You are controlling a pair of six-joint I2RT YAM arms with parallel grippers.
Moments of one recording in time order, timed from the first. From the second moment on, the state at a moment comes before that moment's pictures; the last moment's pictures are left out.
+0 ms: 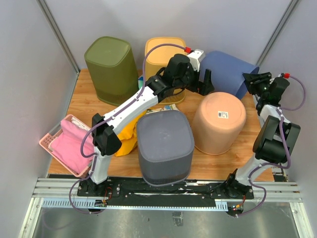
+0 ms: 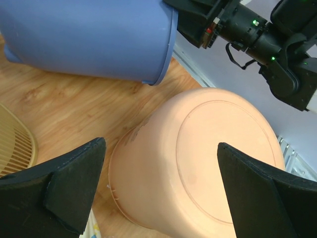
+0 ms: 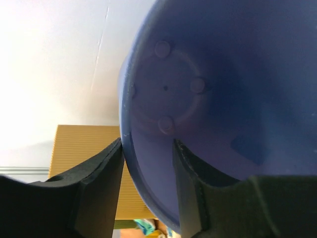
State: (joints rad) left arm -0.83 2.04 2.15 -0.41 0.16 -0.33; right arm -0.42 1.69 1.09 0.45 -0.53 1.07
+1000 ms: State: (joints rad) left arm -0.83 2.04 2.09 -0.41 0.17 -0.34; right arm -0.36 1.81 1.05 0.86 -0.52 1.42
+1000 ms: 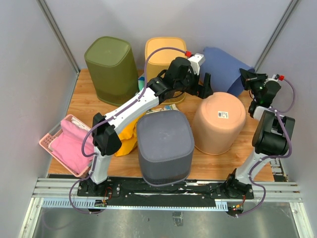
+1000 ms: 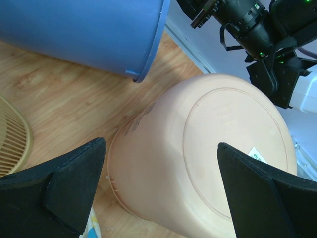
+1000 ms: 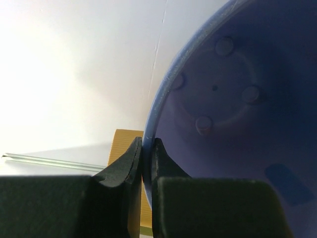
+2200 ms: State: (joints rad) left arm -0.85 2.04 2.11 -0.41 0.21 -0.35; right arm -0.44 1.86 0.46 1.51 -0.43 1.68
